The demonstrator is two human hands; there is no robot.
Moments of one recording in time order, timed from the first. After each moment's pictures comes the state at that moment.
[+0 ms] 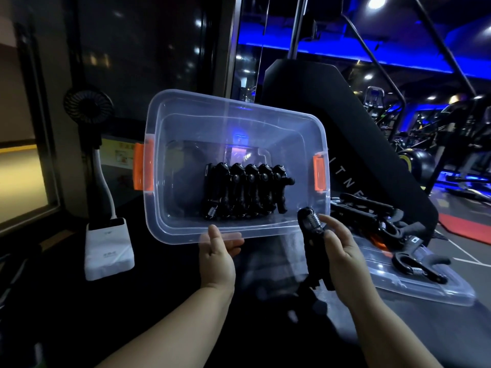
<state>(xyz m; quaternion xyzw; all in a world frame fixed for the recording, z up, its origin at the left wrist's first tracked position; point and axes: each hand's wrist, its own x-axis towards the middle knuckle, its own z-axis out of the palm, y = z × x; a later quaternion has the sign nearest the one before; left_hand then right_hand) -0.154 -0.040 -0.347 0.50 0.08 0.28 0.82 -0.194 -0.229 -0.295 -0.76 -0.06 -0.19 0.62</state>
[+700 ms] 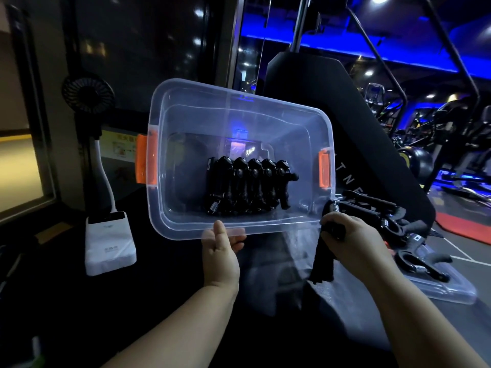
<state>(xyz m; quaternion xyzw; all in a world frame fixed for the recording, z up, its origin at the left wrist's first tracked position) -0.153 -0.039 -0.351 0.48 0.08 0.28 0.83 -0.175 -0.250 -0.272 -0.93 -0.04 -0.25 0.26</state>
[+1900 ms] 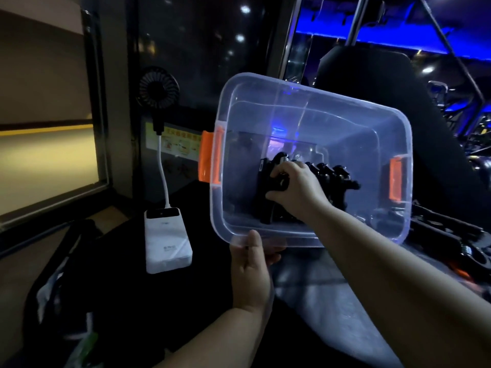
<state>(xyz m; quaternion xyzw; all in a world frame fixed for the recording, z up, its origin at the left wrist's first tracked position) -0.172 -0.001 -0.345 0.41 0.05 0.28 0.86 -0.066 -0.060 -0.234 -0.92 -0.23 -0.23 0.24</state>
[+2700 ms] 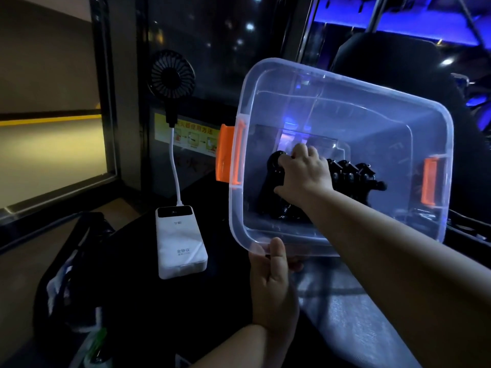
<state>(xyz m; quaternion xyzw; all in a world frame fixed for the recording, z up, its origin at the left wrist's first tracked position) -0.176 -0.001 -0.347 0.46 0.07 0.33 0.82 -0.024 -0.018 -0.234 -0.93 -0.18 -0.29 -0.10</state>
